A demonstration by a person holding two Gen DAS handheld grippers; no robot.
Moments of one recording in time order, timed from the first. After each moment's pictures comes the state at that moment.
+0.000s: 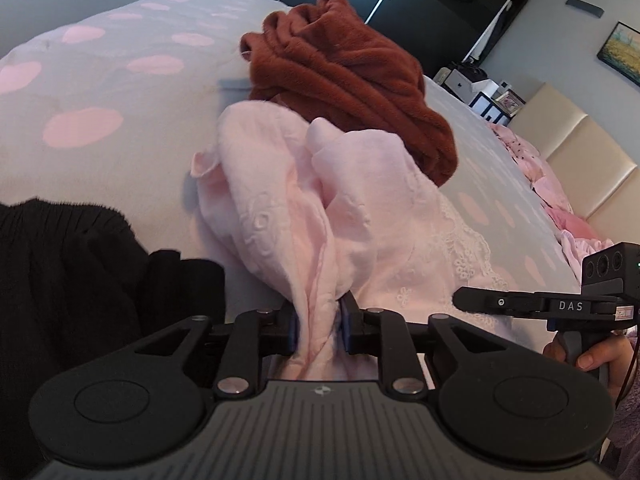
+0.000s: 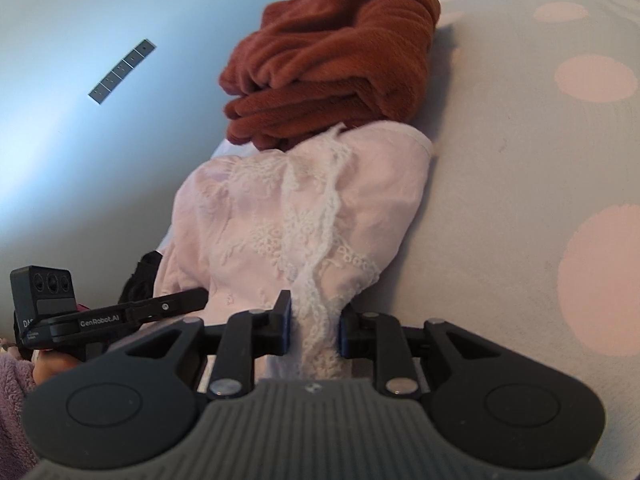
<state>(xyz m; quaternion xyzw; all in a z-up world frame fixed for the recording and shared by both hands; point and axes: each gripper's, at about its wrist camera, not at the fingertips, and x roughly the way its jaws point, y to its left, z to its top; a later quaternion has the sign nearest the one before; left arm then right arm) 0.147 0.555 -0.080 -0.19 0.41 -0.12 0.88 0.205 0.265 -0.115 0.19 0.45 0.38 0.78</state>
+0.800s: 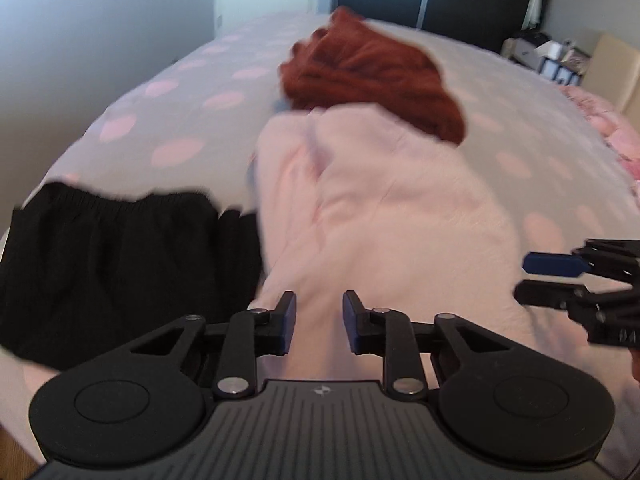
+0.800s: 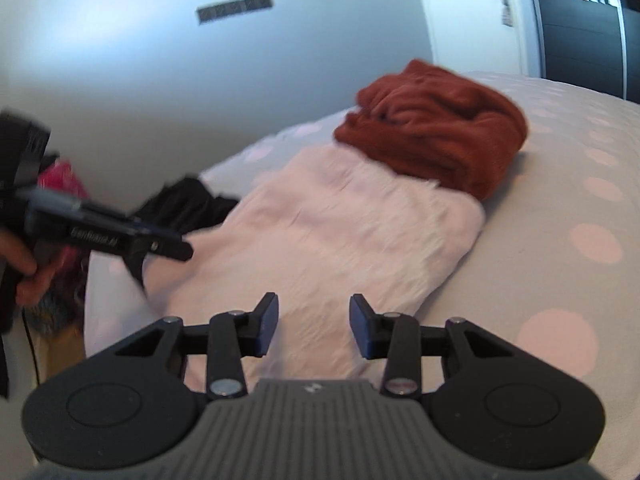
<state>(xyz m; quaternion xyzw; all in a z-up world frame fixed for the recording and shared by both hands) 0.062 0.489 -0.032 -0.05 0.45 0.04 0.89 0.088 0.263 -0.058 -0.06 0.32 0.46 0.83</state>
